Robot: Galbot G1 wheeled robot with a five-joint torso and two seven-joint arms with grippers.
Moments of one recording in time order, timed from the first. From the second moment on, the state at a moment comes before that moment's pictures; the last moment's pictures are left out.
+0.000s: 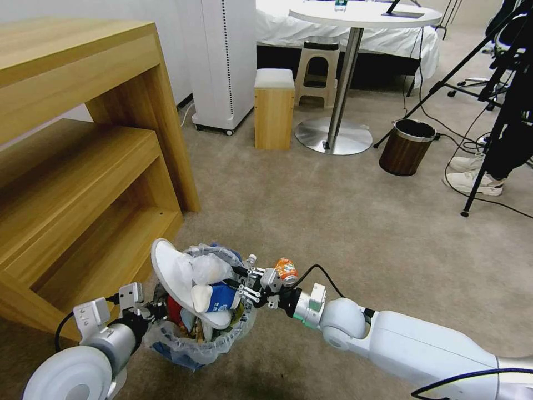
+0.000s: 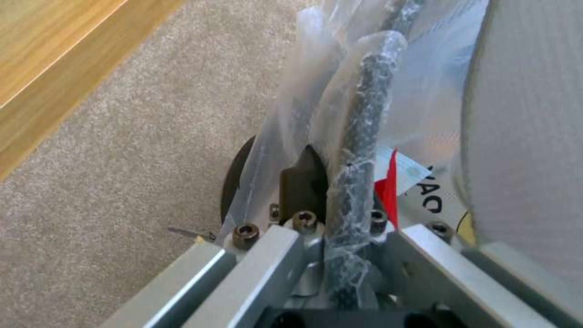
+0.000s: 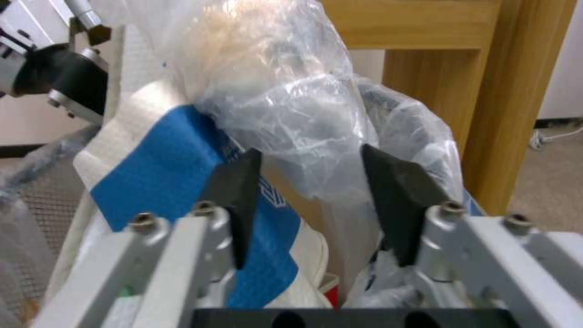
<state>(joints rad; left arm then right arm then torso) 1.67 -0.87 -0.62 -2.35 -1.28 0.49 -0.65 -0.50 0.84 -0.81 1.72 0.73 0.37 -0.12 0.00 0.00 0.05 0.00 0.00</state>
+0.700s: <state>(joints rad) 1.67 -0.88 -0.62 -2.33 -1.27 0.48 -0.64 -0.52 0.81 -0.78 1.79 0.74 0.37 -0.11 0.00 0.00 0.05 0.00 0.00</state>
